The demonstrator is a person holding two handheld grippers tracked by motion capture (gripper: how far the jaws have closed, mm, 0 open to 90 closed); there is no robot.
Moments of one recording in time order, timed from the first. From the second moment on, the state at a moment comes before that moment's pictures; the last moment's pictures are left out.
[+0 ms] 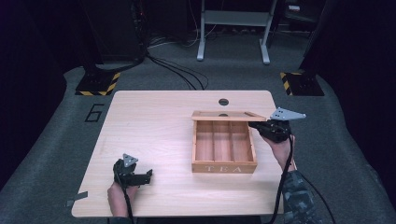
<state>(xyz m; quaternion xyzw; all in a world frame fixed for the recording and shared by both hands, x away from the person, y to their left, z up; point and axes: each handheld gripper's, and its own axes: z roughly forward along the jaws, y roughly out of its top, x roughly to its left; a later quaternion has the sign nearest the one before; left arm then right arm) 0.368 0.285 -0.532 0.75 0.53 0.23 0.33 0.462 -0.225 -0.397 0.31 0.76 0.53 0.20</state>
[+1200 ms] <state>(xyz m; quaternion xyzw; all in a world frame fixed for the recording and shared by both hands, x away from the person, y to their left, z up) 0.368 0.285 -0.532 0.75 0.53 0.23 0.32 0.491 -0.219 -0.376 0.32 0.76 0.53 0.21</state>
